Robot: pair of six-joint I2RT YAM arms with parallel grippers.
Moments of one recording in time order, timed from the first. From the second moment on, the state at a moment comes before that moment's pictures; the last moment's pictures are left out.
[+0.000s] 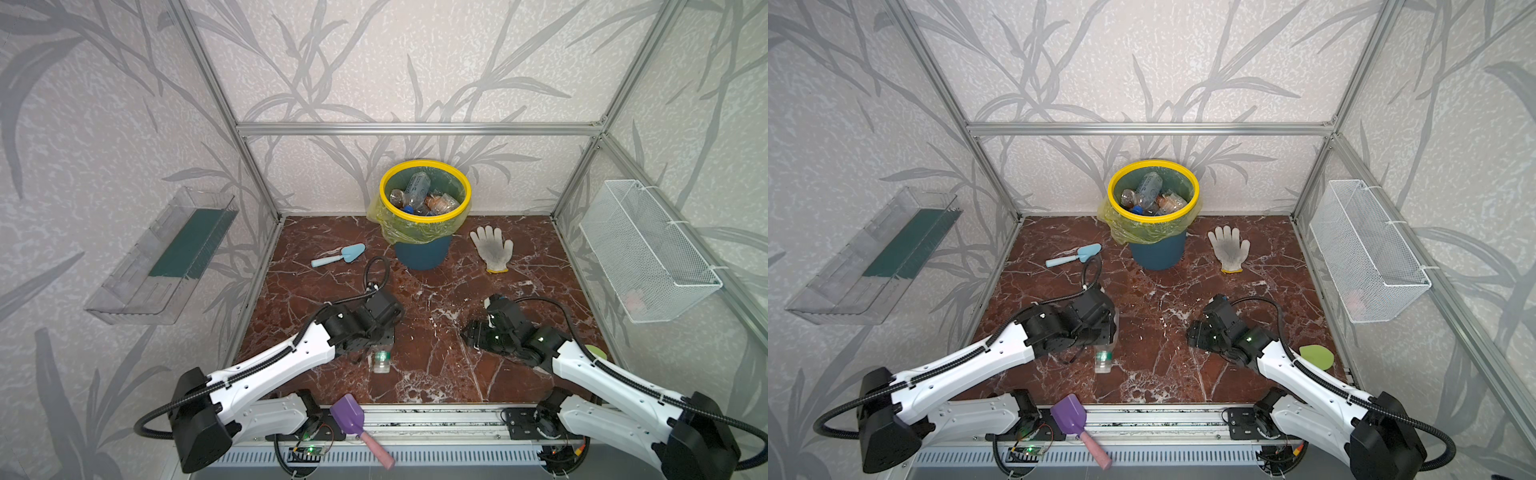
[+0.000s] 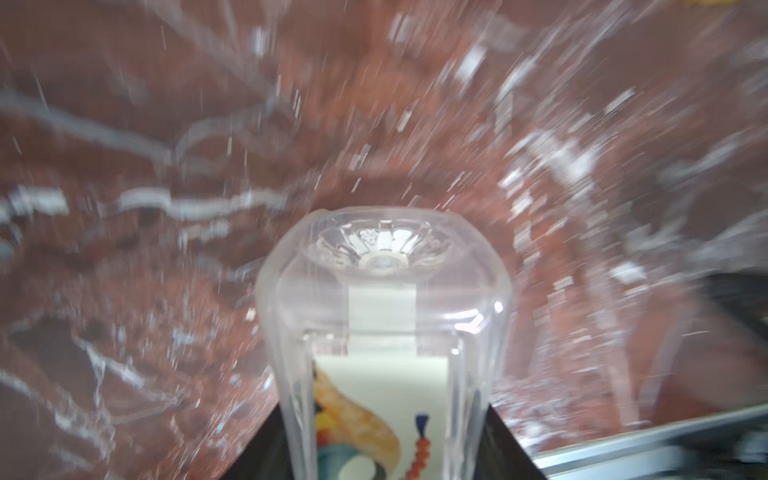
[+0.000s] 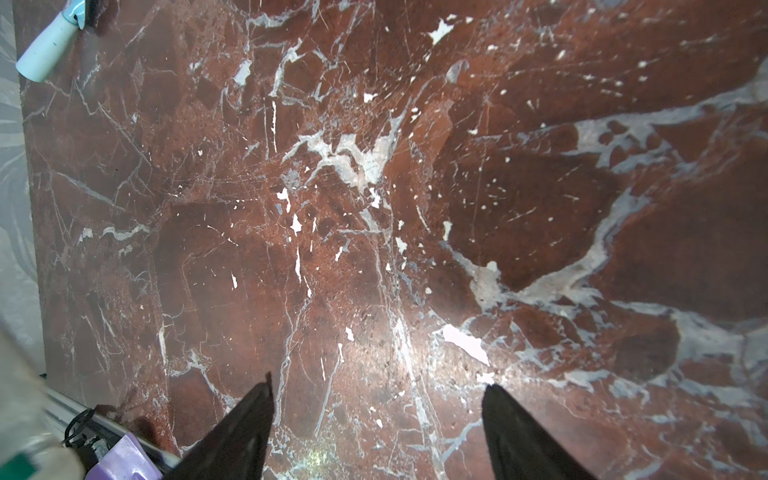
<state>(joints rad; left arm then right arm) -0.85 1.16 1.06 -0.91 -0.22 -0.81 0.66 1.00 0.54 -0.50 -0.06 0.84</state>
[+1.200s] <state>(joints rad) -0.46 0.89 1.16 -0.76 -0.18 -0.58 0.64 0.89 0.59 -0.64 -0.01 0.81</state>
